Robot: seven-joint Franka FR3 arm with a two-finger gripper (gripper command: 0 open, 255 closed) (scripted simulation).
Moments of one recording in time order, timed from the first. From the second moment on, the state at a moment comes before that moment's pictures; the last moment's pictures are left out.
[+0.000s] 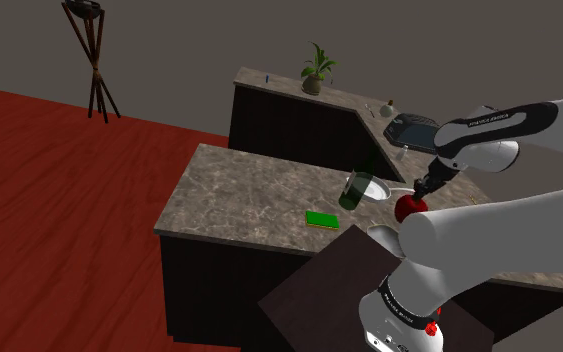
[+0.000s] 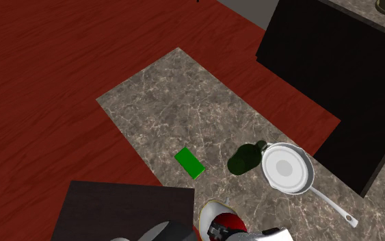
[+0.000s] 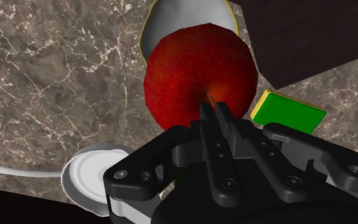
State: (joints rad) arm -0.68 -0.58 -0.61 -2.80 -0.36 2.38 -0.56
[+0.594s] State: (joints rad) arm -0.65 -0.44 -0.68 -2.85 -0.35 2.56 -0.58
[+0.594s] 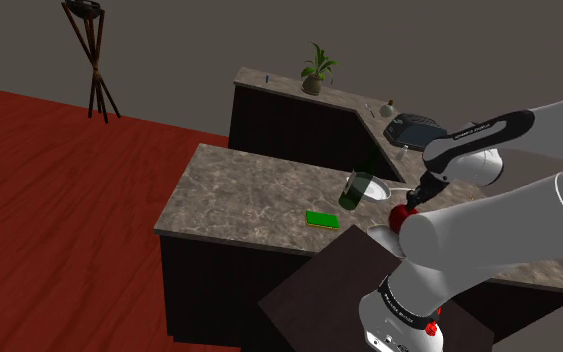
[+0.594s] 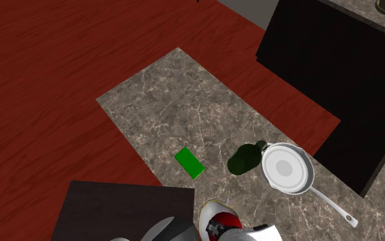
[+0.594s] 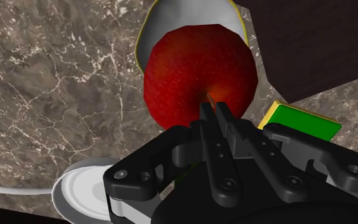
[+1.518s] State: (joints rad) arm -0.54 -0.25 -0.79 -2.88 -0.26 2.78 -0.66
